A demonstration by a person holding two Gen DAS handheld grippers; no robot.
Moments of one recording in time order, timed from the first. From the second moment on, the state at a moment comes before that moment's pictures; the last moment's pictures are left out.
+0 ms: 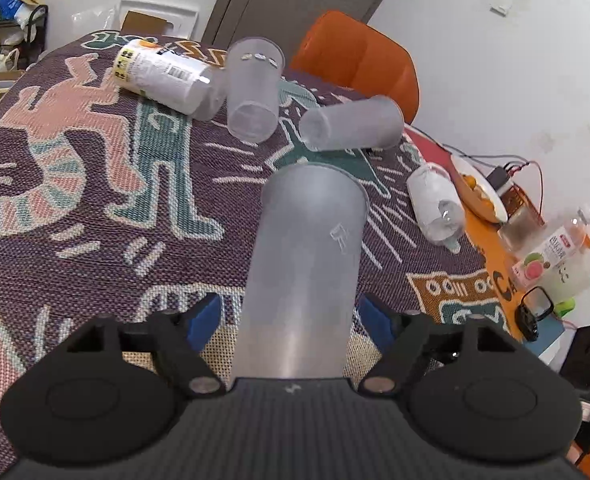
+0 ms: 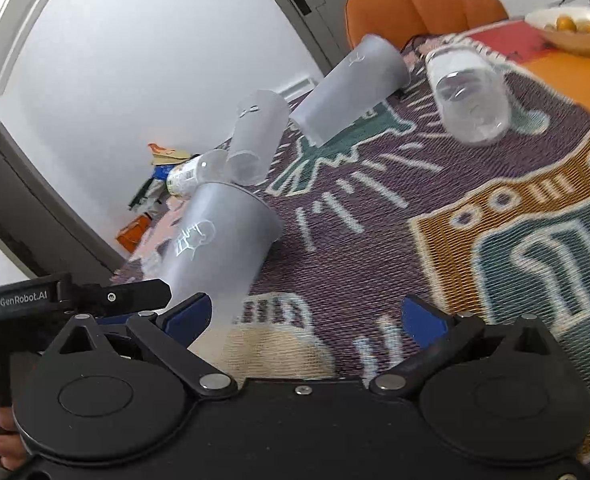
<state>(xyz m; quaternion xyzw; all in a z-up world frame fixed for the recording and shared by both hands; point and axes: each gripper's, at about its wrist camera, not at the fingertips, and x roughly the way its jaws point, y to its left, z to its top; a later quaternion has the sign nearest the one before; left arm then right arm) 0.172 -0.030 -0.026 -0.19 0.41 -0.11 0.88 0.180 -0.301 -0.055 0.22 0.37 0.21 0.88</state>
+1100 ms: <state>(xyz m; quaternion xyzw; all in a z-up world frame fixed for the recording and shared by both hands) 0.164 0.070 -0.022 -0.20 0.37 0.05 0.91 0.289 -0.220 -0.068 0.32 0.47 0.26 0.78</state>
